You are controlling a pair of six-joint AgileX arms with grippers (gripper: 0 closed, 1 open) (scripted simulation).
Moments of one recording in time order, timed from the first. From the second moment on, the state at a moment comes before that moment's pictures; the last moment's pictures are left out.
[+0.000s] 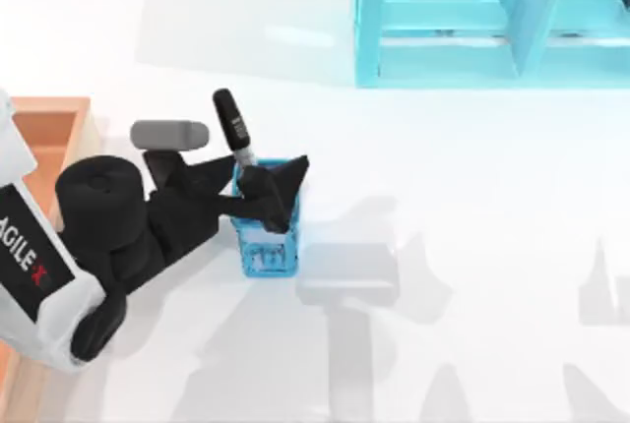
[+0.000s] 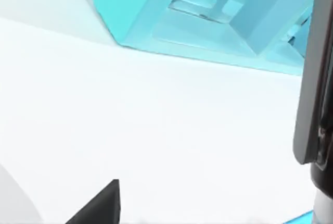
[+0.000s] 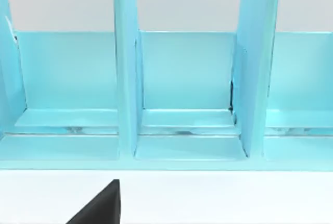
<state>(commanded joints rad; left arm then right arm) -0.41 2.04 0.51 1.32 0.36 -0.49 0.00 0.00 0.00 0.00 0.00 0.00</state>
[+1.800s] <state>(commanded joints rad) -0.26 1.86 0.57 1.10 0.50 -0.46 0.00 0.00 0.00 0.00 0.00 0.00</state>
